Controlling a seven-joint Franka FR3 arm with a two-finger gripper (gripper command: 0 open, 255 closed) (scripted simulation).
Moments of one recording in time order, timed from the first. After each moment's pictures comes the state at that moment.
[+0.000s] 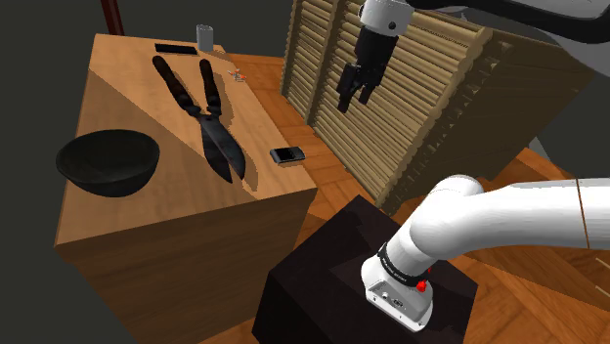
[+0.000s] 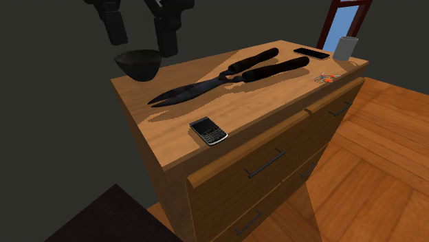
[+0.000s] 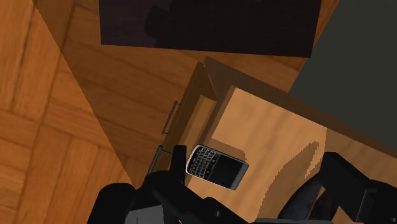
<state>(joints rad) -0.02 -0.77 0.04 -2.33 0.03 1.54 0.01</state>
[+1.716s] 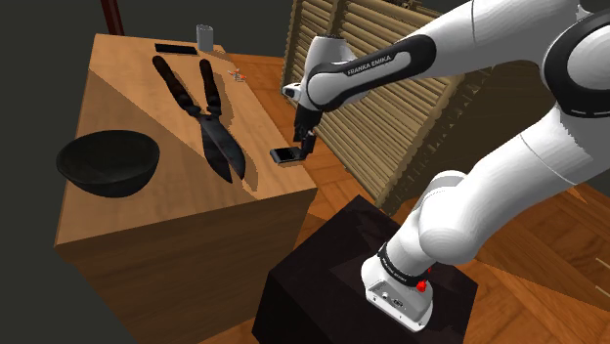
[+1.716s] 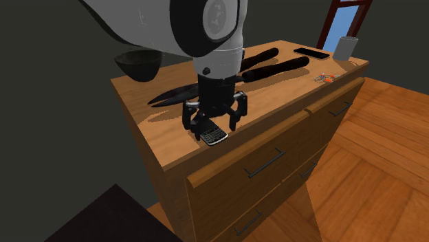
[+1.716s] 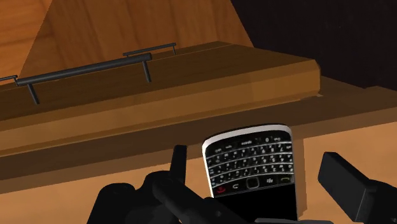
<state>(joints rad) 0.21 -0.25 -0.23 -2.52 -0.05 2.28 -0.95</state>
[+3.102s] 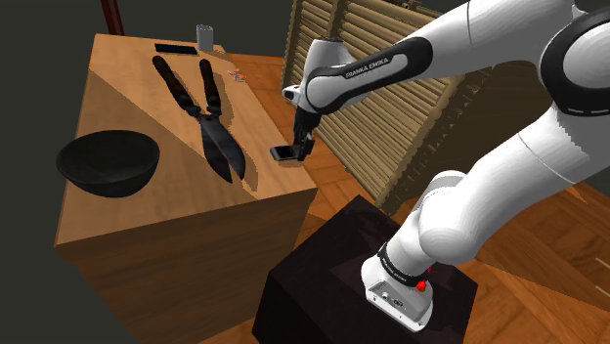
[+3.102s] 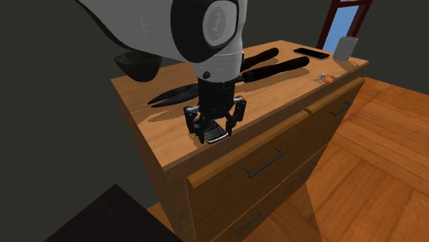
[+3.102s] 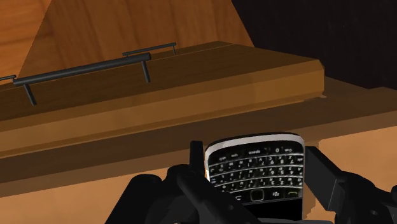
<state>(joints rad) 0.21 -0.23 -0.23 -2.53 -0.05 2.30 -0.96</state>
